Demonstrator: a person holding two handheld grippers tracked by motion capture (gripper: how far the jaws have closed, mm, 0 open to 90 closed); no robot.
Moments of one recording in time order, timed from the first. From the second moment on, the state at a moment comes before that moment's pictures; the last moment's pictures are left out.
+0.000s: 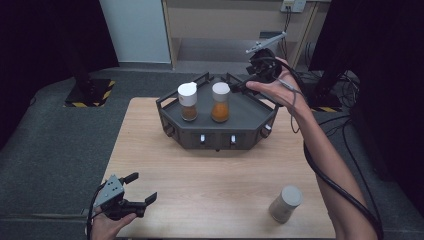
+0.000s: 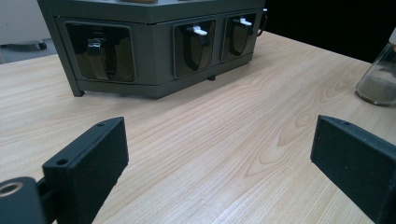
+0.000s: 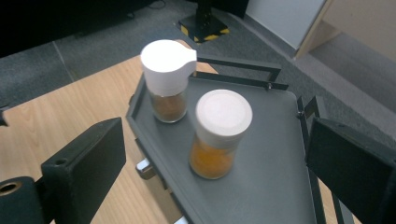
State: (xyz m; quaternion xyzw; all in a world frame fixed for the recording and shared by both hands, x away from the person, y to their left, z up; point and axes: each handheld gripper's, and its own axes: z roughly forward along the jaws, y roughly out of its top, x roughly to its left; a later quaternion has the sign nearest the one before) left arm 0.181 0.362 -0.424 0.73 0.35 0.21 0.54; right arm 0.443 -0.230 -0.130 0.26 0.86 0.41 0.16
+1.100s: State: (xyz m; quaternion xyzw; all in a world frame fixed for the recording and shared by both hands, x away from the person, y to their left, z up) left arm 0.181 0.360 -0.423 0.74 0.35 0.21 0.54; right arm 0.297 -0.337 -0.169 0.21 0.81 0.52 0.19
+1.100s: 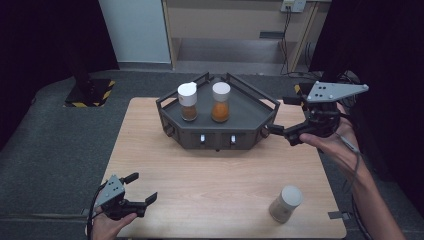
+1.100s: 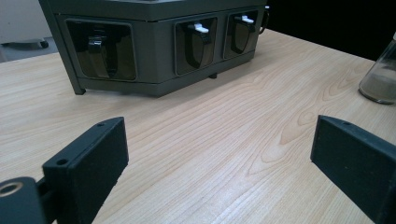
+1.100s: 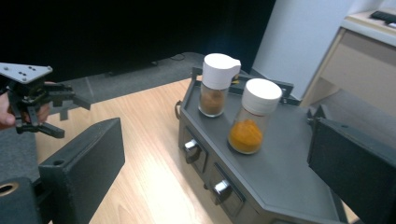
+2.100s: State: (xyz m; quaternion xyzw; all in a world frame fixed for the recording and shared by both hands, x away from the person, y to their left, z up) left arm 0.180 0.361 -0.424 0.73 0.35 0.22 0.54; right arm 0.197 -0.389 -0.236 0.27 0.76 0.53 0.27
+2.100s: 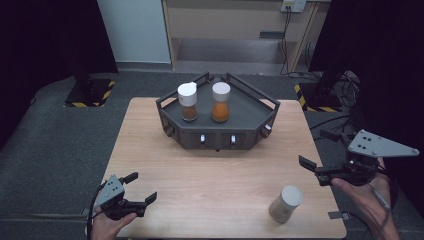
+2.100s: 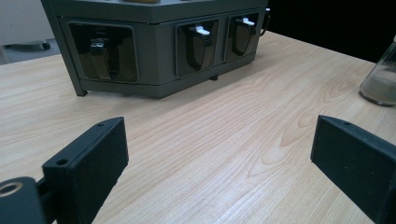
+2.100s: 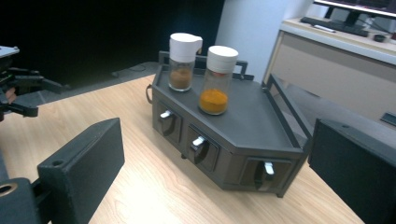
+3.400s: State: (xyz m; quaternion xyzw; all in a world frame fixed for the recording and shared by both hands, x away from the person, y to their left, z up) left arm 0.180 0.360 -0.424 0.73 0.35 0.22 0.54; right arm 0.140 -0.422 -0.364 0.39 0.71 0.51 0.29
